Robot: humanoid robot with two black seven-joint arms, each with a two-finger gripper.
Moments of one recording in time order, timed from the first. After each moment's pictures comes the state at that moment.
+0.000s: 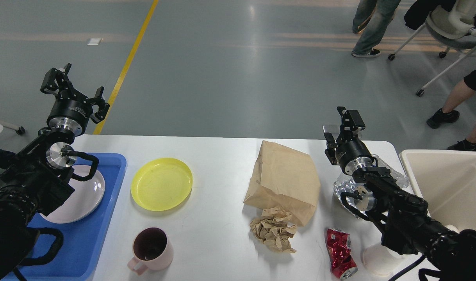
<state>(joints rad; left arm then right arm) -0.95 0.20 -0.77 -0.08 -0.10 -0.45 -0.35 0.69 -0.13 0.58 0.49 -0.32 0.00 0.50</state>
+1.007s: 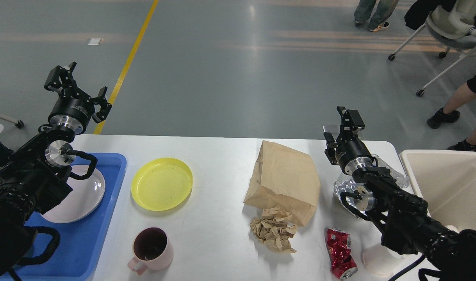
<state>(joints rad) -0.97 0.22 -0.69 -0.08 -0.09 -0.46 -0.32 0.69 -0.13 0.58 0.49 -0.32 0.00 0.50</state>
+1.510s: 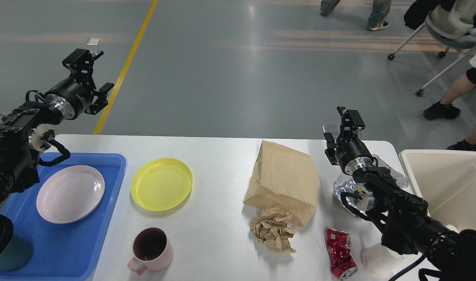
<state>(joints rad) -1.10 0.31 -0.08 -0.08 -0.09 -0.52 -0.32 0.69 -0.13 0.58 0.49 -0.32 0.00 0.50</state>
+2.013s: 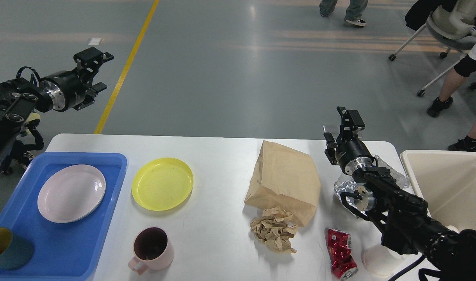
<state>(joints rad) -1.19 0.34 0.42 -0.07 0.07 -0.54 -0.32 0.69 -0.13 0.58 0.49 -0.32 0.00 0.50</state>
